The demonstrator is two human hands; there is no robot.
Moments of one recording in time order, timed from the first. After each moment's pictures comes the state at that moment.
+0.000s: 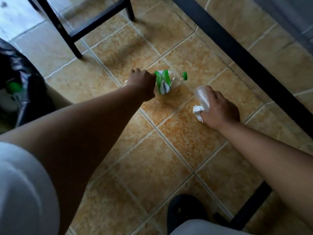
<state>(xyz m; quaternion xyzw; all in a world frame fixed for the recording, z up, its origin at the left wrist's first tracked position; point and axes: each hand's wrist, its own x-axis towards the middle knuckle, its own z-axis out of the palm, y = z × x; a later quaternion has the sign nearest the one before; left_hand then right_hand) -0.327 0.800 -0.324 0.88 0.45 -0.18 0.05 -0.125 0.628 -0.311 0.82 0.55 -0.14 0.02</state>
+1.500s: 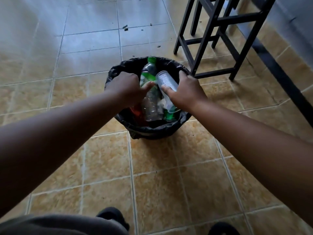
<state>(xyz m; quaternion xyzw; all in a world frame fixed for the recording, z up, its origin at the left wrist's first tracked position) -0.690 0.724 -0.109 0.67 0.73 0.03 0.10 -0.504 0.748 -0.127 0.63 0.73 -0.22 -0.14</state>
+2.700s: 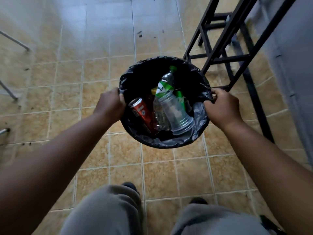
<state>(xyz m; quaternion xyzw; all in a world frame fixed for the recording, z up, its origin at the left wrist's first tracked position) -0.747 0.694 0.082 0.52 0.82 0.12 0.20 -0.452 0.749 0.099 0.70 0.65 -0.27 -0.15</state>
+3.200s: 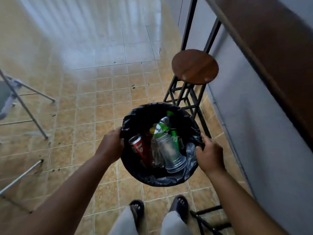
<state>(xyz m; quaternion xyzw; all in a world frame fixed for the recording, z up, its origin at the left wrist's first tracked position) -0.709 0.589 0.454 0.58 0.76 0.13 0.26 -0.403 0.605 0.465 0.73 0.61 -0.26 -0.17</state>
